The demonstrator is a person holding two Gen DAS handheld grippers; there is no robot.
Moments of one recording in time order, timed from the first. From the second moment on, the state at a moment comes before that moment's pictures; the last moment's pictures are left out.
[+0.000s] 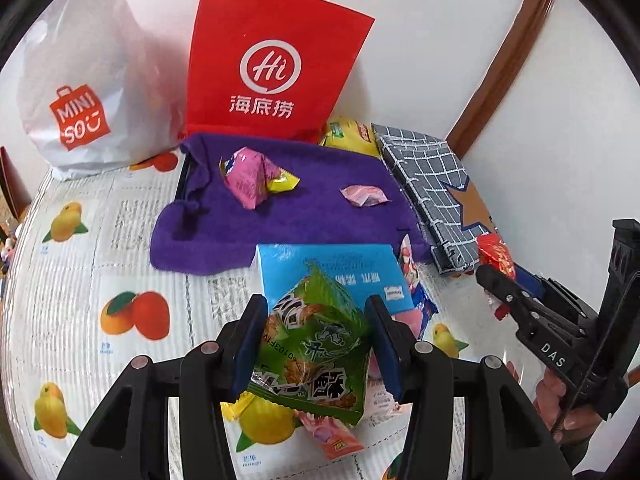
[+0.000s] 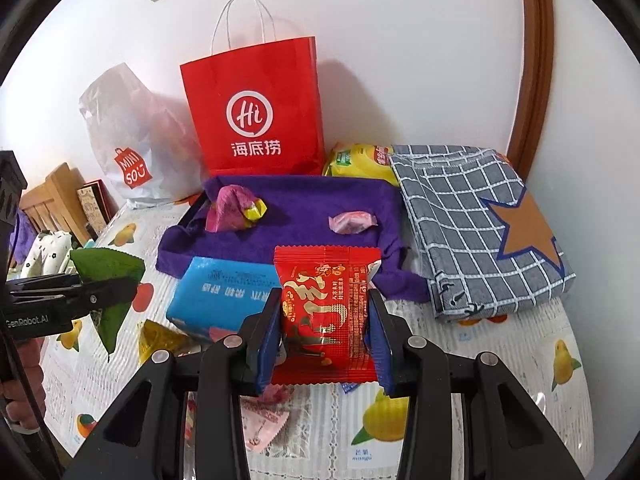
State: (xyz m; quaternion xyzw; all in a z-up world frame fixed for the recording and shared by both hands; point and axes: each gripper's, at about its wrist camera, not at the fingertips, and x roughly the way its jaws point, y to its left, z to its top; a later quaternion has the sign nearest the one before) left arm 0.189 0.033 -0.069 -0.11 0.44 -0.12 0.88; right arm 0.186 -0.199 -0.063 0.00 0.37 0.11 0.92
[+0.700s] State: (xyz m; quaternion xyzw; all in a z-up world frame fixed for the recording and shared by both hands) left arm 0.245 0.059 -0.061 -0.12 0.43 -0.10 0.89; right arm 0.243 -0.182 -0.058 -0.01 0.36 0.12 0.92
